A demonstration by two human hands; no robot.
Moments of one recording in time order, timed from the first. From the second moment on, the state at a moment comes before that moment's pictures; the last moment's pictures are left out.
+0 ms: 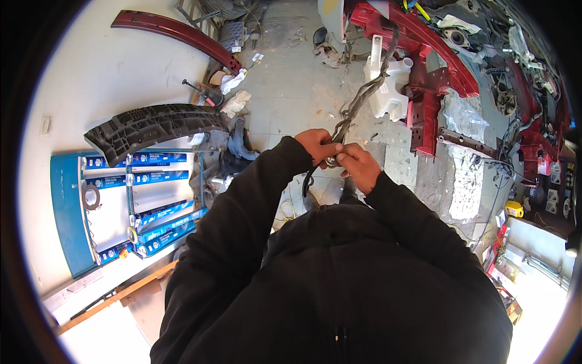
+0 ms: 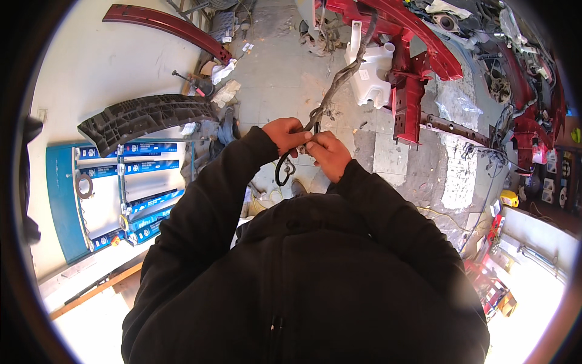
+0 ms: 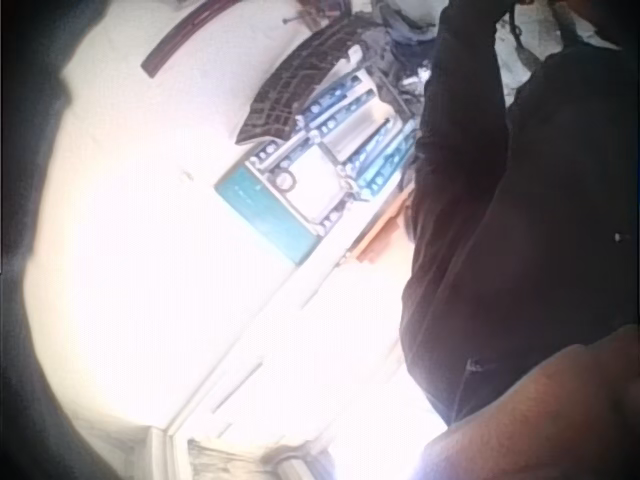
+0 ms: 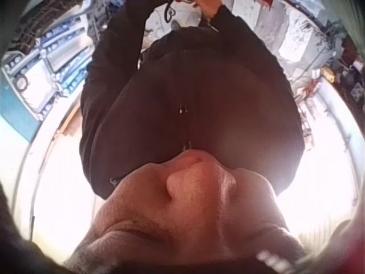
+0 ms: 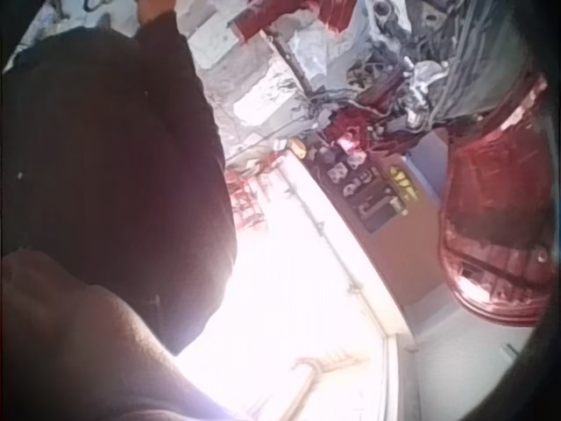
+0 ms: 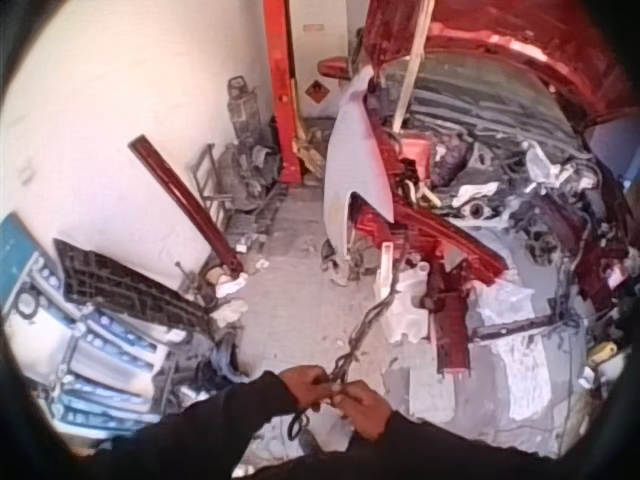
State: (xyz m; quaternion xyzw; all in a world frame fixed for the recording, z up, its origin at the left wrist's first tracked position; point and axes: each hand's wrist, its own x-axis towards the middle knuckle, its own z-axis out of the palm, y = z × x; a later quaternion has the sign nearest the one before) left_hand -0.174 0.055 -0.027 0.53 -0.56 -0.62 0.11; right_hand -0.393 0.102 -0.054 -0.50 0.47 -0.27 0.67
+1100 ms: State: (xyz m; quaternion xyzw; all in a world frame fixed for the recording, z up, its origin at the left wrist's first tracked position) left_hand -0.140 0.052 -0.024 0.61 -0.77 -0.17 0.00; right_hand -0.456 0.080 -0.068 -0.33 0.55 -0.29 0.71
